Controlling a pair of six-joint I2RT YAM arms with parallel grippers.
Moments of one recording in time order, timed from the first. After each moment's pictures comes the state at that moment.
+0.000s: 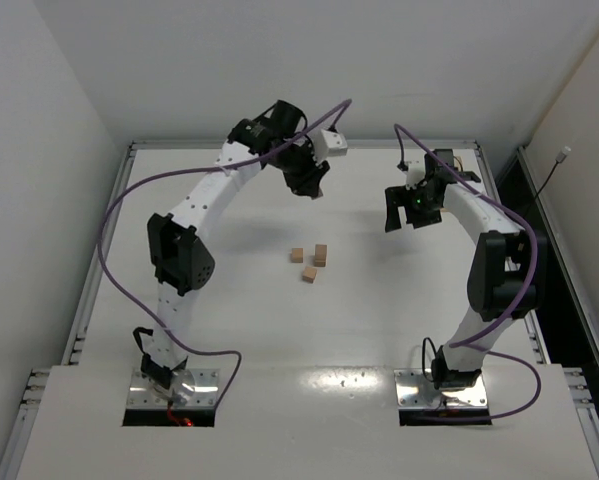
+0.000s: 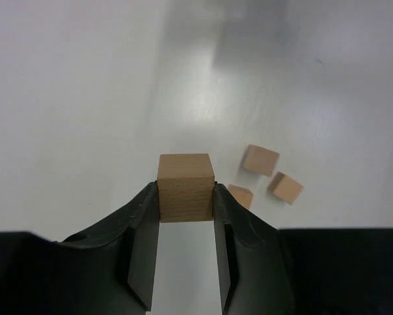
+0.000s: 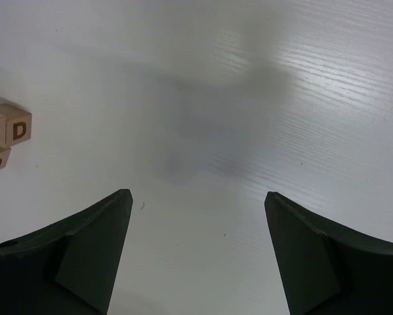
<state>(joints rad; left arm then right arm) -0.51 2.15 2.30 -1.02 0.49 0.57 0.01 1.77 1.30 -0.66 -0.27 -0.15</state>
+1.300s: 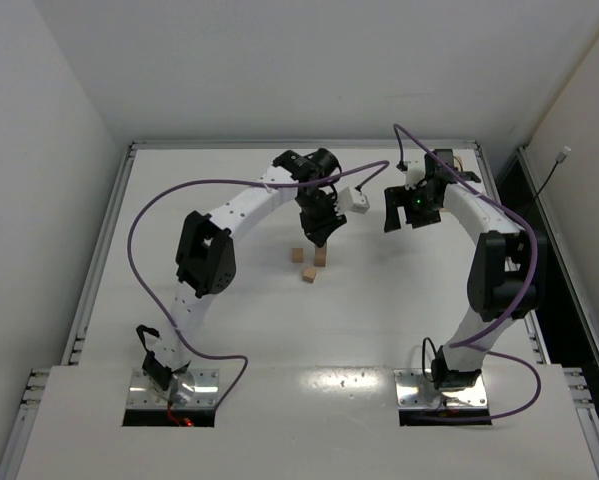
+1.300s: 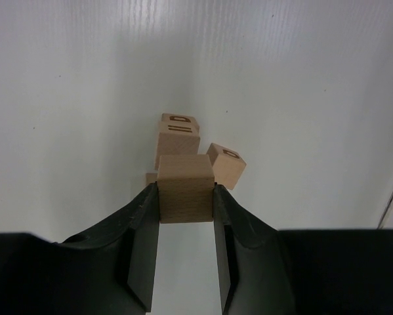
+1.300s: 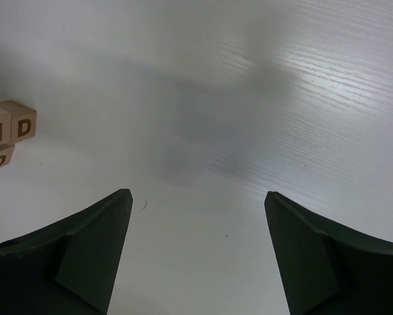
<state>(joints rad) -0.67 2.26 2.19 -1.20 0.42 0.66 0.01 1.77 1.30 -0.66 -0.29 -0.16</state>
